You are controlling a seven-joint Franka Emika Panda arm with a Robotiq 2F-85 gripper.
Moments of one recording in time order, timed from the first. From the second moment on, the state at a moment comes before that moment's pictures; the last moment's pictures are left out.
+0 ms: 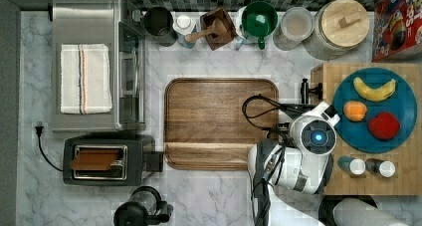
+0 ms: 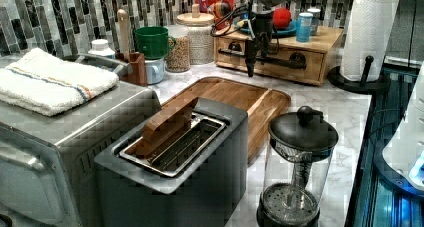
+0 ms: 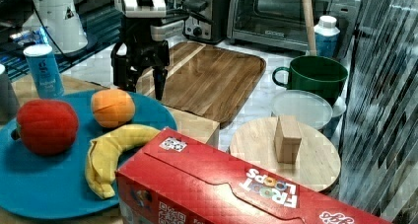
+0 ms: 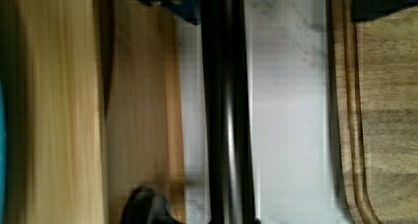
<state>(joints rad) -0.29 0.20 -0.13 -2.41 -0.20 1.13 -0.98</state>
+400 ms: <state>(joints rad) -0.30 0.23 -0.13 -2.40 -0.20 1.12 -0.98</state>
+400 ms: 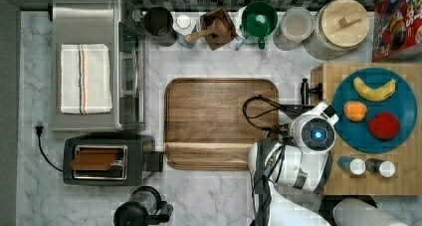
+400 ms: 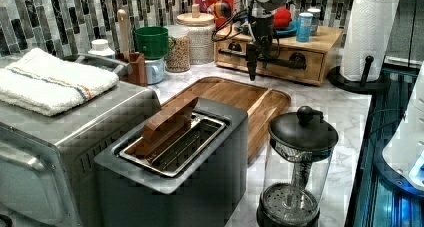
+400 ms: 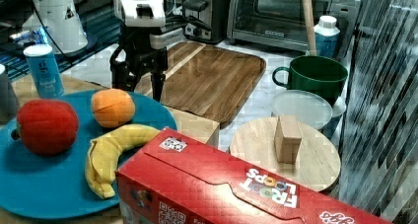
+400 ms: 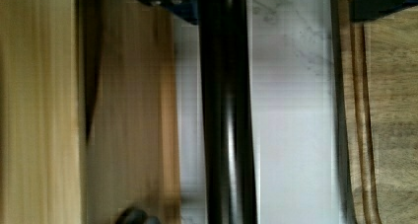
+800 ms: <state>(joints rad) -0.31 0.24 -0.11 -2.39 -0.14 1.12 -0.98</state>
